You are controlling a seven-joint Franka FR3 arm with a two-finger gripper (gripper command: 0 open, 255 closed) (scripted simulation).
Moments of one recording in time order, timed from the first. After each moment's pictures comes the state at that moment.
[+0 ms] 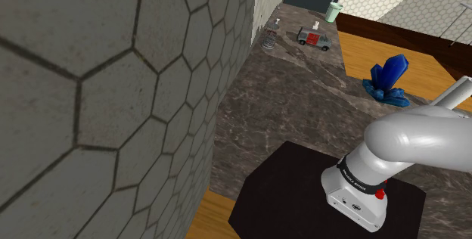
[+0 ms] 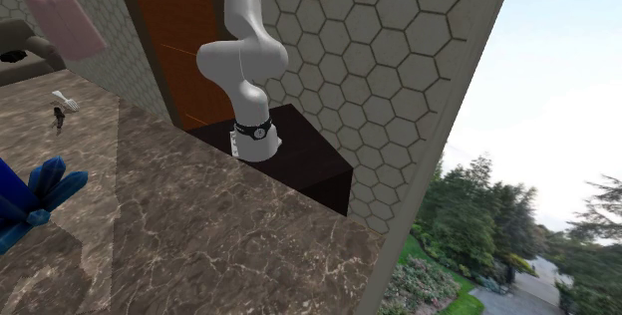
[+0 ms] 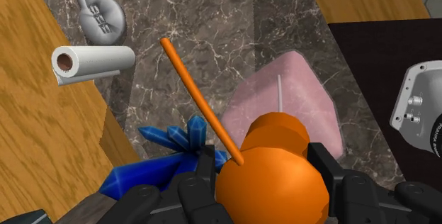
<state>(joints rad) -0.40 -0.92 -0.71 -1.79 -0.74 1.22 -1.24</state>
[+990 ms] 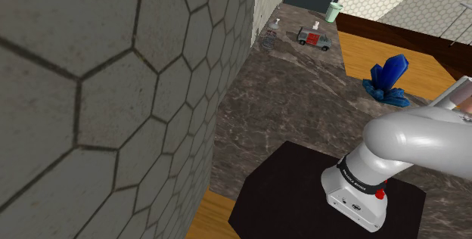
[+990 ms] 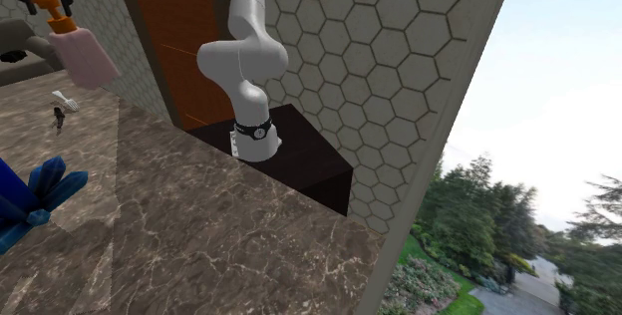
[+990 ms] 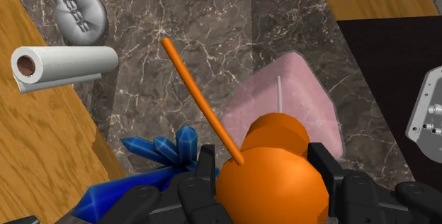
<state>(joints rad) -0.45 -1.05 -0.75 -2.05 -0.80 1.35 -1.18</state>
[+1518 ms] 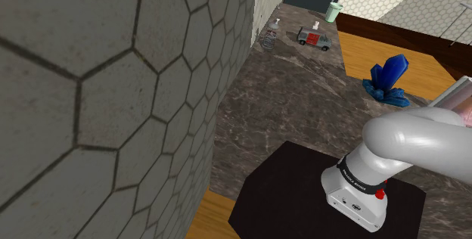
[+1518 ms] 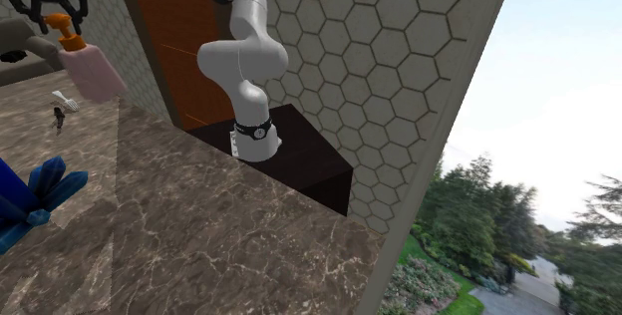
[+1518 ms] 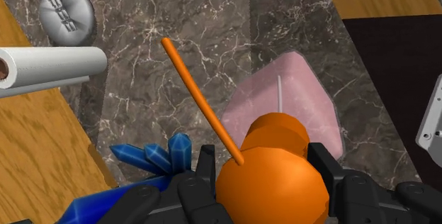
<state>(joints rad) -0.48 -1.11 -0.79 -2.17 -0.84 1.42 -1.16</state>
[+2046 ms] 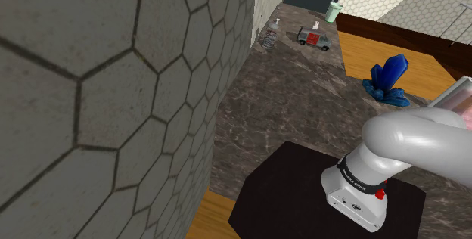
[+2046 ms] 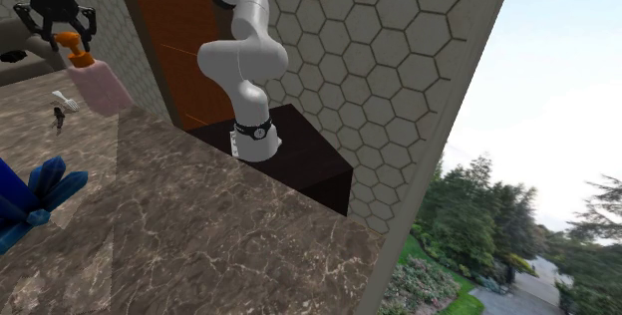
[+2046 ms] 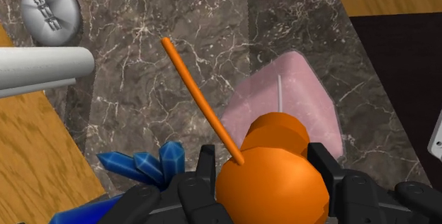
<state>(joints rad) -0.51 -1.16 -0.84 -2.28 -0.89 1.48 -1.14</state>
